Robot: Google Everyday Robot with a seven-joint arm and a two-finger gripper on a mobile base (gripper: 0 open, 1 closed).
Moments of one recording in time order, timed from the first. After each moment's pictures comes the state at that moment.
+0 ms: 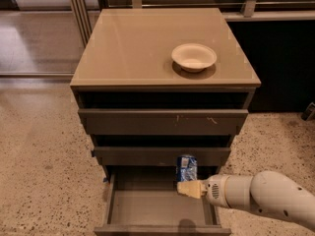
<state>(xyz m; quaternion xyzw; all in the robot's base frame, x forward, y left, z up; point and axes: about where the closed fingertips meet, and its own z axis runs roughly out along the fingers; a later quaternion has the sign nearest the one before) 0.423 -0.105 0.594 -0.06 0.91 0.32 0.25</state>
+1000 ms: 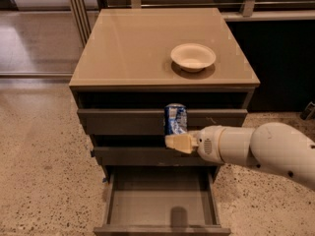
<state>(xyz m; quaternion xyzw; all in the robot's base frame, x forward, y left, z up) 0.488 -0.074 0.749 -0.14 0.87 0.30 0.36</state>
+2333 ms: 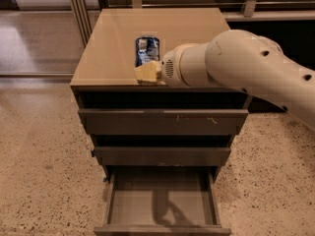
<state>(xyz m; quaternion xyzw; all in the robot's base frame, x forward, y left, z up) 0.588 0.006 0.898 -0.17 0.85 0.26 0.42</state>
